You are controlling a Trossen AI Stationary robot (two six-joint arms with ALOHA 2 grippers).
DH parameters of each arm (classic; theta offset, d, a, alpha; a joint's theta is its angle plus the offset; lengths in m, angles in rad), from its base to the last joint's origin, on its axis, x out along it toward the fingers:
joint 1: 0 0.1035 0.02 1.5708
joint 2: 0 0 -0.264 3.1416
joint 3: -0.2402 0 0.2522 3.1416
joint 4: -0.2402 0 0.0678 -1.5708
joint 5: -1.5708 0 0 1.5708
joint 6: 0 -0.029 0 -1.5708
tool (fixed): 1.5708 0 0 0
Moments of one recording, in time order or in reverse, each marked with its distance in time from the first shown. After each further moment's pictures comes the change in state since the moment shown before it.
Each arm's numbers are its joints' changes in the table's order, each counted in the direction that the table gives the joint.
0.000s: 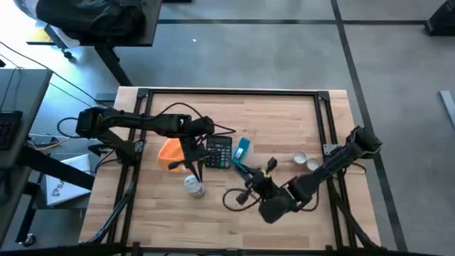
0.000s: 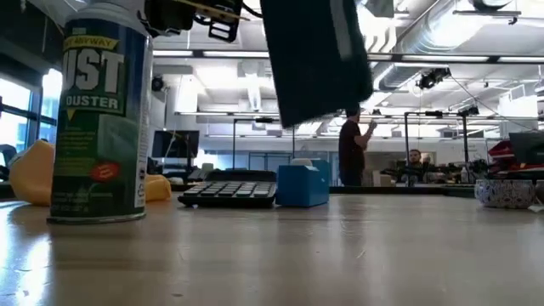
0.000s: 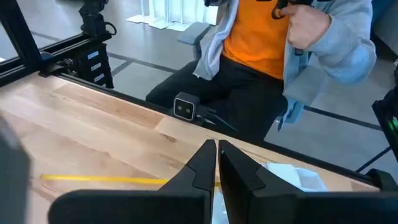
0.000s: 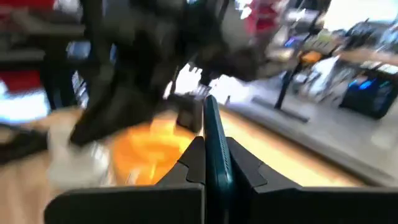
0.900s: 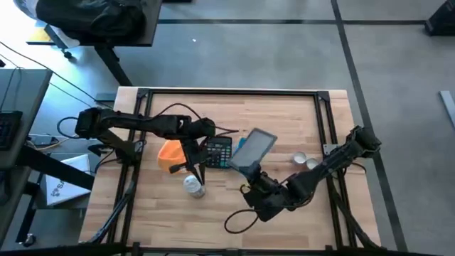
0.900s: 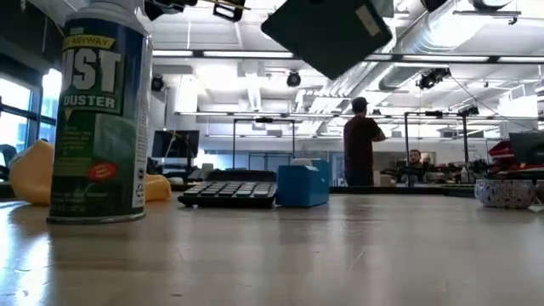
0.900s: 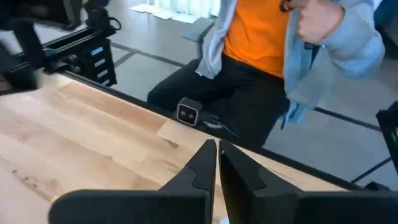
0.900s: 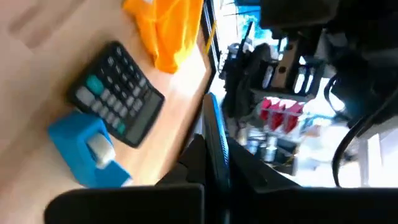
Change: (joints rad) left arm -0.055 0.007 -0.080 -0.005 0.068 0.112; right arm -0.022 -0.022 -0.092 -0.350 0.121 1.378
